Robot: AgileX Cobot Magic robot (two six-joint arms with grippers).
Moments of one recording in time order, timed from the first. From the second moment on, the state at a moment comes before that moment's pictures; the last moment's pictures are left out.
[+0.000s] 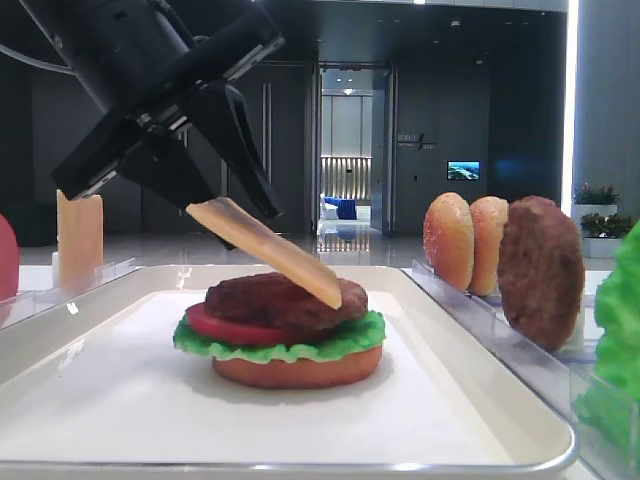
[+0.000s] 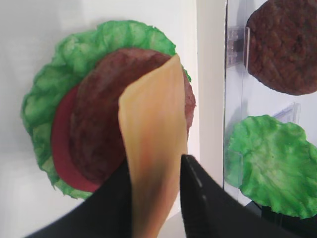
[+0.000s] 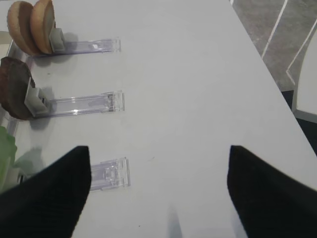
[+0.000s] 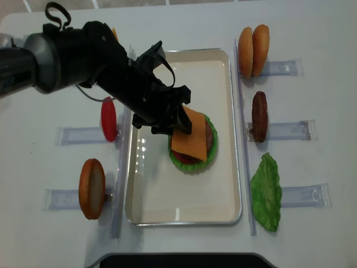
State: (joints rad) left arm -0.48 1.79 -1.07 -0.81 0.75 0.16; right arm -0.10 -0.01 -0.51 0.03 1.13 -0.05
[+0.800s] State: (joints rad) left arm -0.48 1.61 -1.07 -0.42 0.79 -0.12; right arm -0.10 -0.01 -0.51 0.03 1.13 -0.05
